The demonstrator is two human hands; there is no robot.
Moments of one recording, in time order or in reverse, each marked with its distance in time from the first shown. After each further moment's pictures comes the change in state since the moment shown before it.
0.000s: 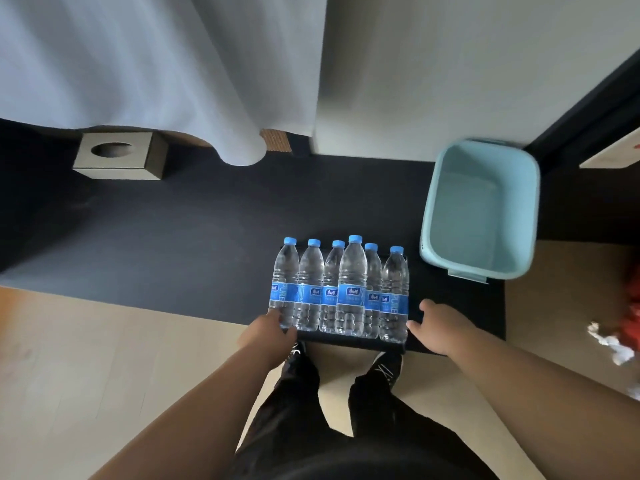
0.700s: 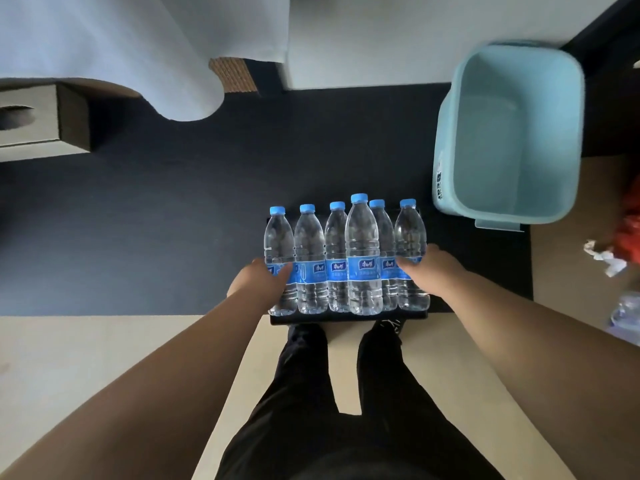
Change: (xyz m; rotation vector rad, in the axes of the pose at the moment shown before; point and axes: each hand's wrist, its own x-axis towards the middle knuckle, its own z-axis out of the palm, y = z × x) left_hand 0.121 -0.010 -0.010 0.048 -0.121 -0.056; right_hand 0.060 -0.050 0.019 0.357 -0.015 0.273
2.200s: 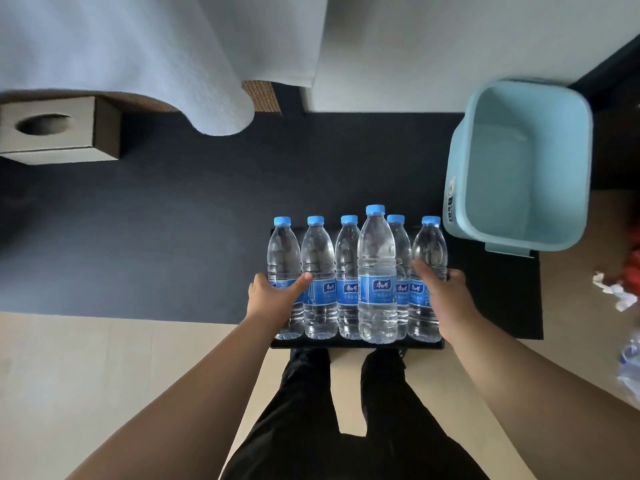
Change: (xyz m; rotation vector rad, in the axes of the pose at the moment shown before) left_hand -0.040 0.006 -0.006 -0.655 0.028 -0.148; right_hand -0.033 -0.004 0.018 1.001 0.112 0.089
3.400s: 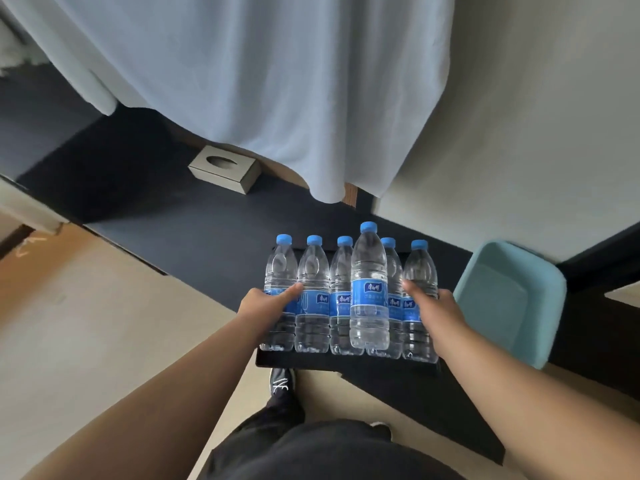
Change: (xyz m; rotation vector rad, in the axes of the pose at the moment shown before) left_hand -0.166 0.001 -0.086 -0.452 0.179 -0.013; right_hand -0.119 -0.135 -0.031 -0.302 -0.237 -0.404
